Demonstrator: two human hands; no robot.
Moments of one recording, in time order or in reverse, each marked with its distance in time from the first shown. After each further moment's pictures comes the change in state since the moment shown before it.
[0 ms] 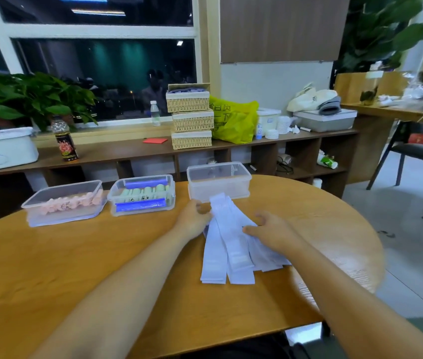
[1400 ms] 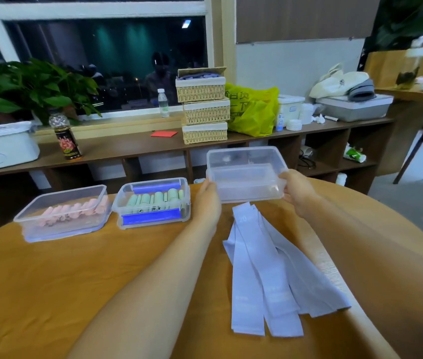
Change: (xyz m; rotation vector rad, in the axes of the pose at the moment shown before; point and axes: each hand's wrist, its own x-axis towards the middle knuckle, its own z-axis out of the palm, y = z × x) left_hand 0.066 0.035 -0.015 -0.581 0.203 -0.165; right_hand 0.172 -0.044 -0.013 0.704 0.196 0.170
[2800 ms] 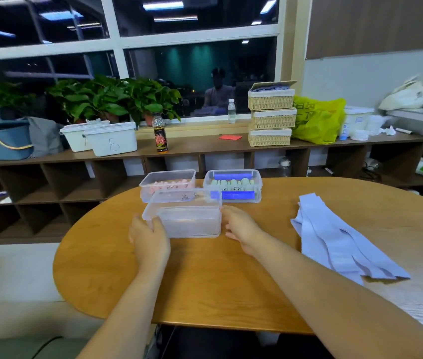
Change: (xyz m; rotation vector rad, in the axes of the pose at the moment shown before) left_hand -0.154 -0.052 -0.325 0.399 0.734 0.201; right_hand -0.259 0.058 0.229 -0.114 -0.608 -0.022
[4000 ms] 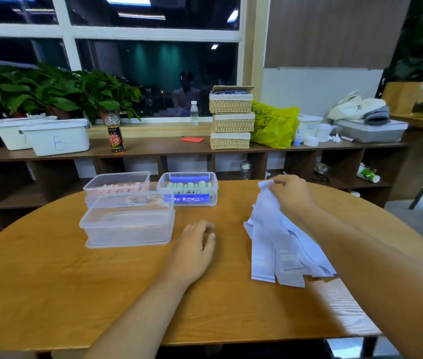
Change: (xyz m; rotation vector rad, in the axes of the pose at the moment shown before) left_hand -0.105 0.046 0.125 0.159 -0.611 0.665; right_hand 0.017 -0.025 -0.263 -0.719 0.560 -0.288
